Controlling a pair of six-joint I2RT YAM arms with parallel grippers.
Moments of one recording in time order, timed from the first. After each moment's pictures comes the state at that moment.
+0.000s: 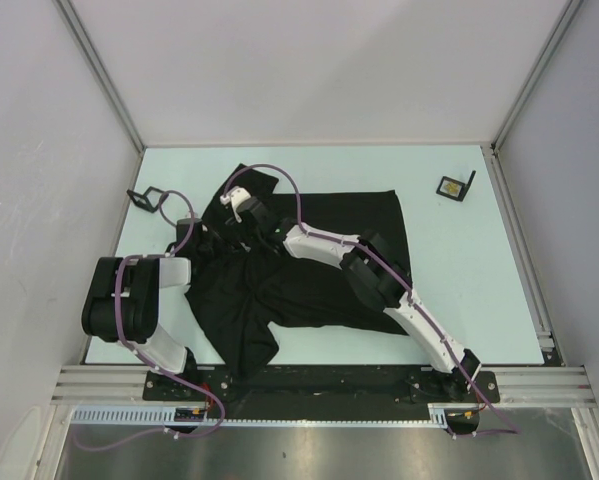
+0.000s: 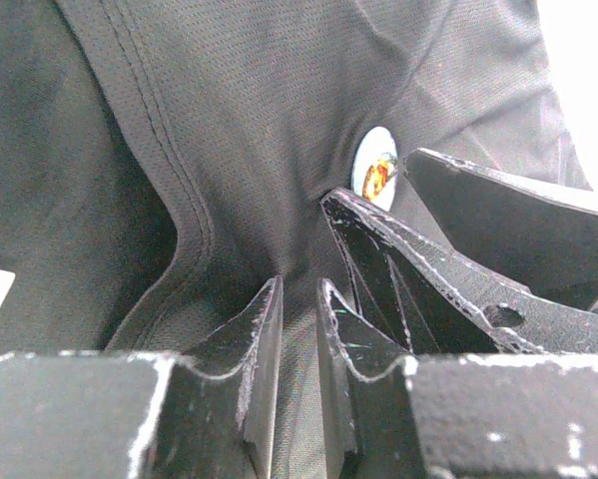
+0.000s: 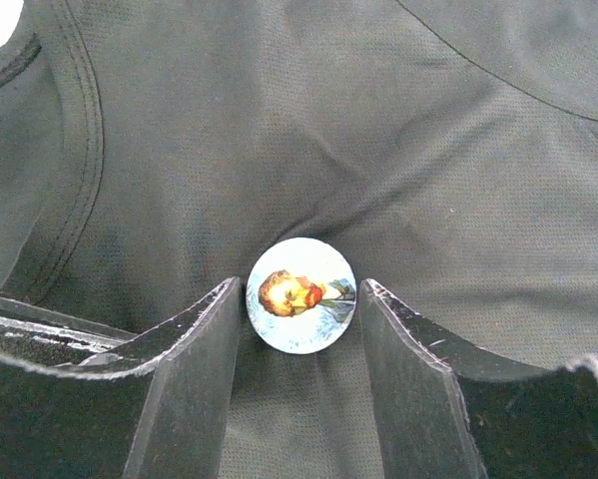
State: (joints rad) left arm -0.05 1.60 0.57 0.31 0.24 -0.88; right arm 0.93 2.49 2.00 -0.12 0.18 0.03
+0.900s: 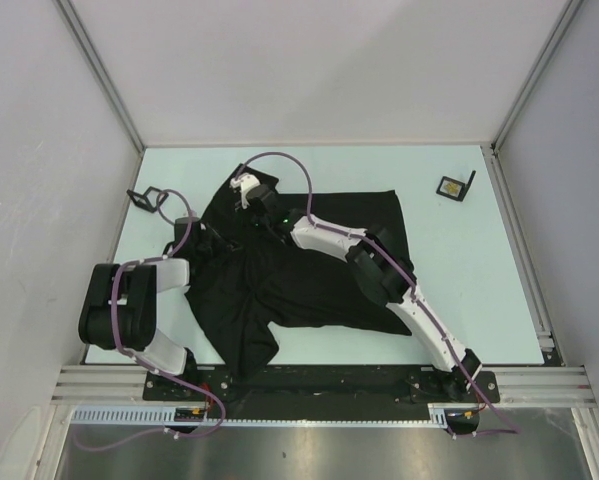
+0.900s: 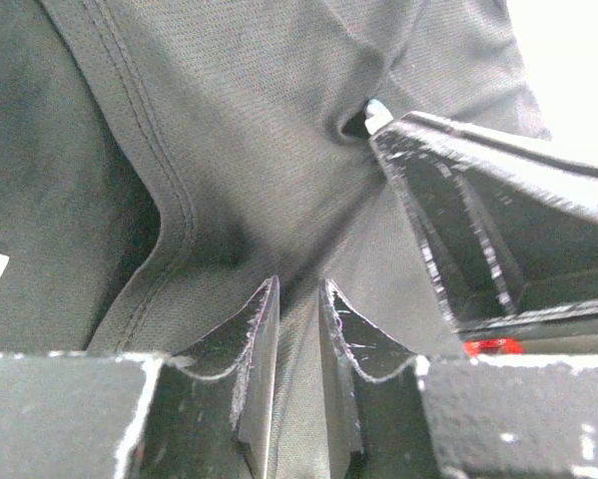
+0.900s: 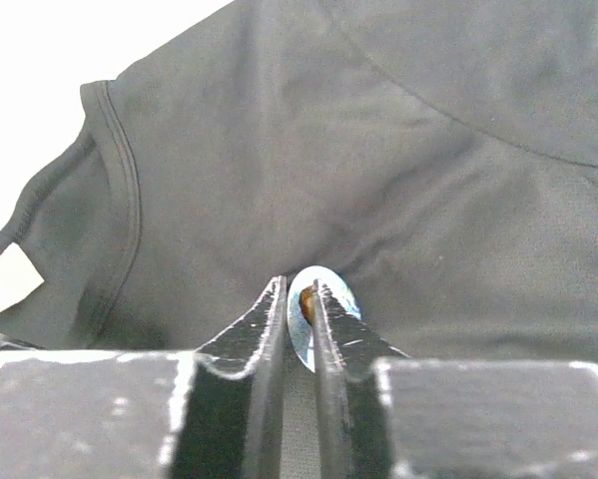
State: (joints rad) left arm -0.05 1.55 0.57 0.28 0.24 -0.88; right arm 0.87 2.50 2.02 -0.06 0.05 0.15
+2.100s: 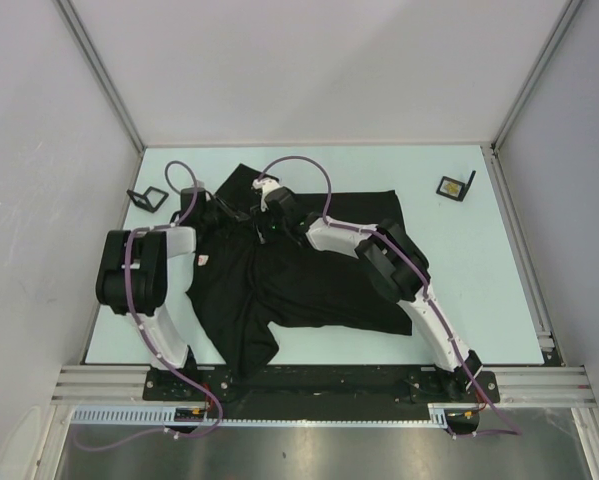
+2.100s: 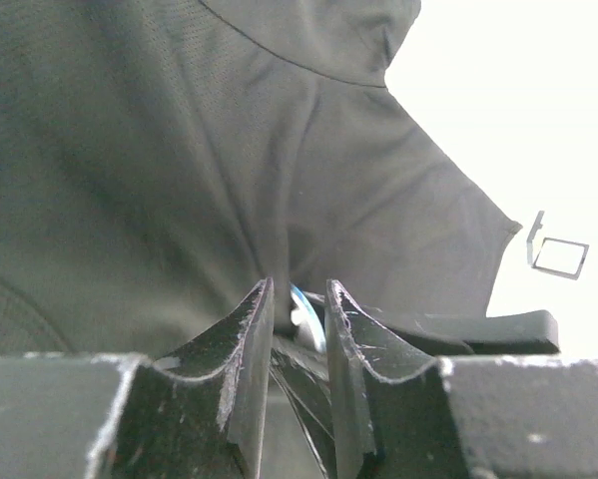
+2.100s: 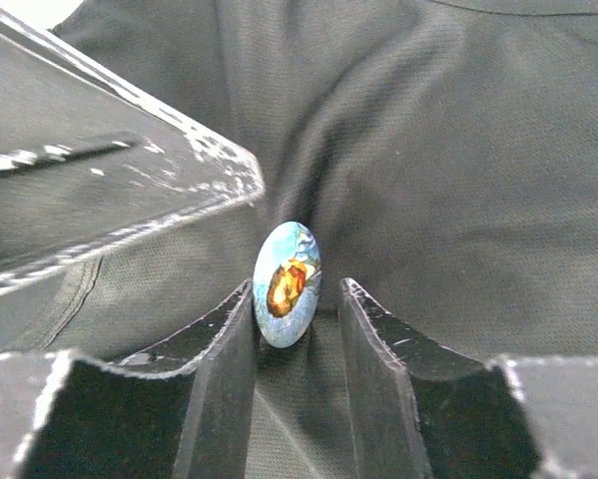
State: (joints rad) left arm -0.05 1.78 0.88 0.26 0.31 -0.89; right arm 0.82 2.39 1.78 0.04 -0.04 0.29
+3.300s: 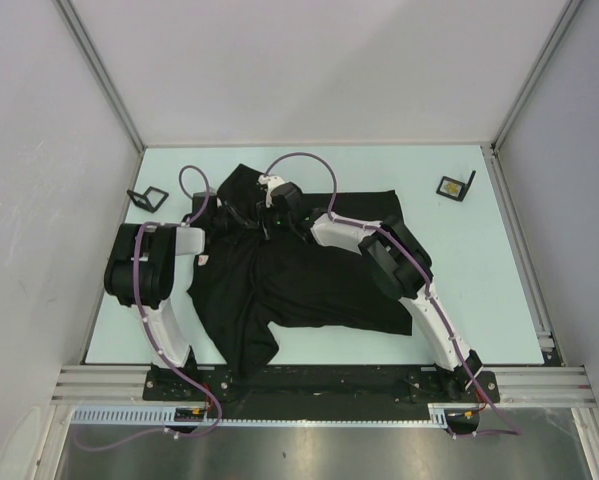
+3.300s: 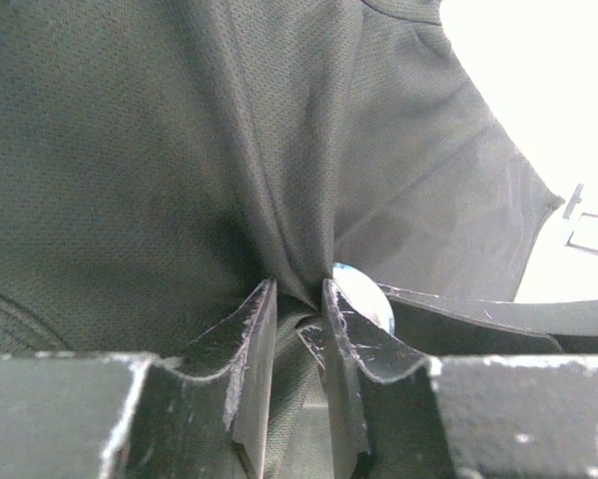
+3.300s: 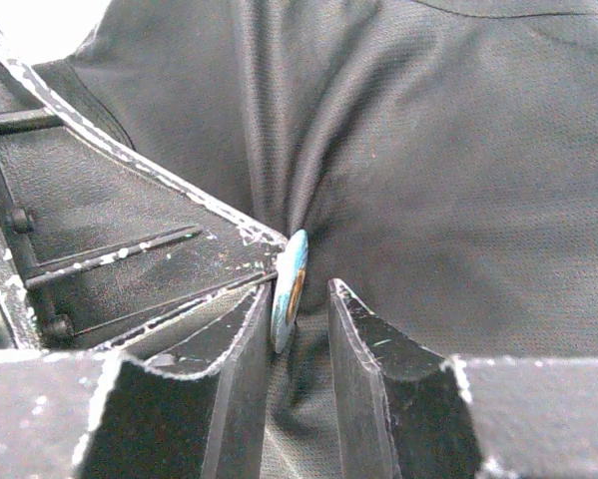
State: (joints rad) left arm -0.11 1.87 0.89 0.27 0.32 -0.89; right arm 0.78 2.38 1.77 0.04 -0.11 0.31
